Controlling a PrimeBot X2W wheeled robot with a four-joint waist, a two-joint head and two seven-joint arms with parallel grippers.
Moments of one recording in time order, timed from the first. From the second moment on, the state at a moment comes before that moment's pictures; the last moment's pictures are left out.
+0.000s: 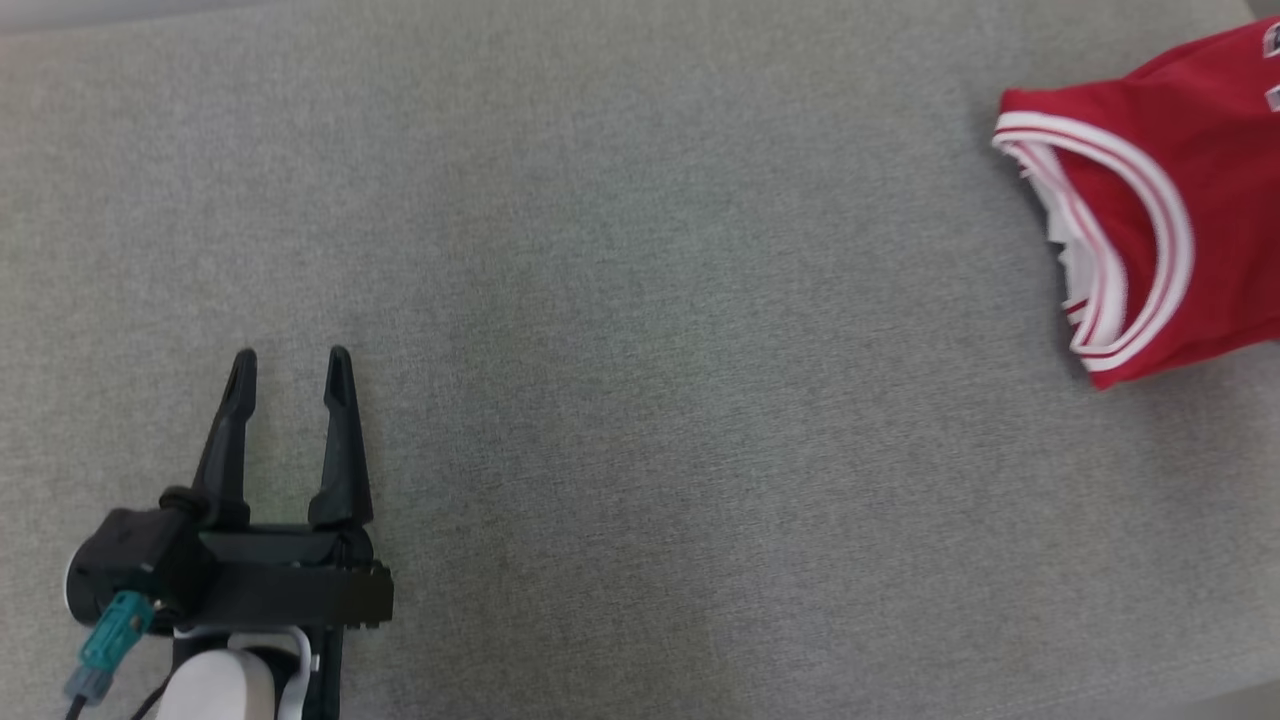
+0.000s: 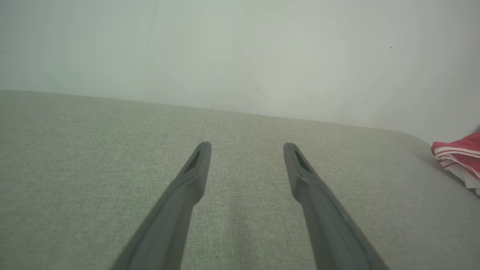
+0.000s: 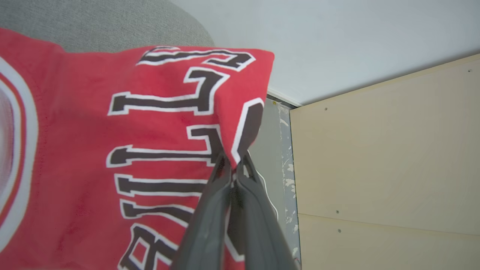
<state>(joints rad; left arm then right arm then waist) -0.24 0.05 0.01 0.06 -0.21 -0.08 -0.26 -0.96 -0.79 0.37 0.48 0.18 0.13 0.69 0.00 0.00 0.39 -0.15</state>
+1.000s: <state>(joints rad) -0.19 0.05 0.06 0.11 -0.22 -0.08 -0.26 -0.66 -0.47 0.01 0.46 -0.03 0.13 0.08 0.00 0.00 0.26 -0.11</state>
